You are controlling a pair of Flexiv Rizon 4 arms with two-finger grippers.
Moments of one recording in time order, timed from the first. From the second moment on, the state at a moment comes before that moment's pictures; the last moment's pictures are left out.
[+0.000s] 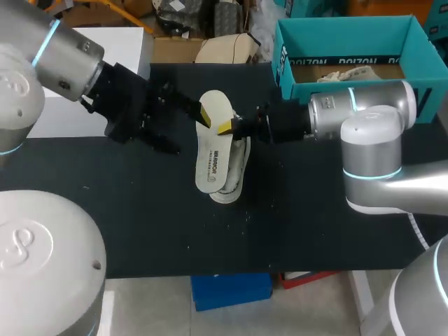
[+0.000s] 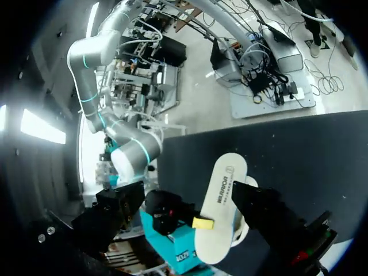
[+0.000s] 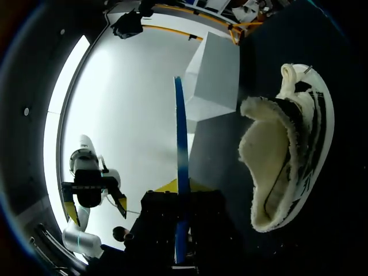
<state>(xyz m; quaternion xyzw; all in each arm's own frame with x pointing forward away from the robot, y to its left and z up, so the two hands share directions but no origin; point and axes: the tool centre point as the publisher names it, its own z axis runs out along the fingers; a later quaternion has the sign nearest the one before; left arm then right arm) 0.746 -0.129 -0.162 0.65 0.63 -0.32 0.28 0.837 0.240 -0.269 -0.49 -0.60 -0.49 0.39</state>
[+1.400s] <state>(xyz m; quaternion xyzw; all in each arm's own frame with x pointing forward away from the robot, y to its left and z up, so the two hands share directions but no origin) 0.736 -0.152 -0.167 0.72 0.69 0.00 0.11 0.837 0.240 -0.268 -0.49 -0.60 -0.49 0.39</state>
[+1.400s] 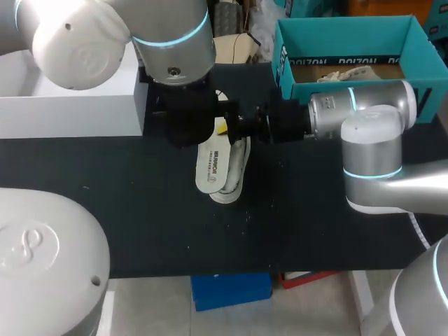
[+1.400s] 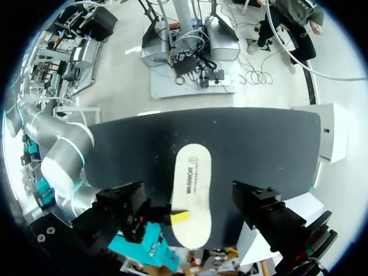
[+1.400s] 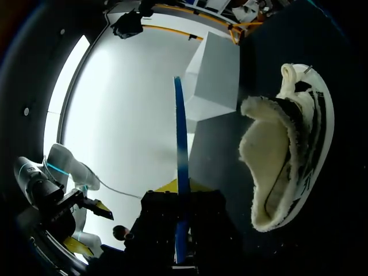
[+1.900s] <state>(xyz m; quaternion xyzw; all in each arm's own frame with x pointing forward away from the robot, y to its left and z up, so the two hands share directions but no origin) 0.779 -0.142 -0.164 0.73 0.67 0.01 0.12 0.837 0.240 -0.268 -0.49 -0.60 -0.49 0.39</state>
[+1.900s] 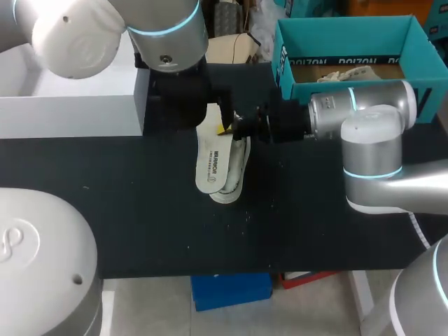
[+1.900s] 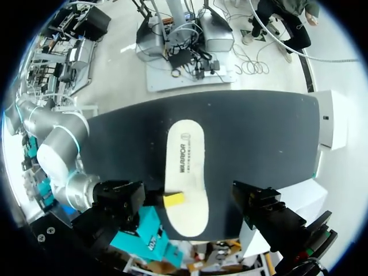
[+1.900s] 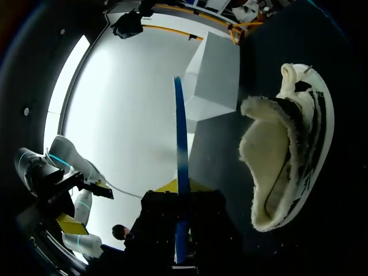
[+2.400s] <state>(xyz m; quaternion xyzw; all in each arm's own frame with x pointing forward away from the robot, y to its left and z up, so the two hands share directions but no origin) 0.846 -0.141 -0.158 0.74 0.67 0.02 0.10 0.837 0.240 -0.268 -0.49 -0.60 -0.49 0.39</state>
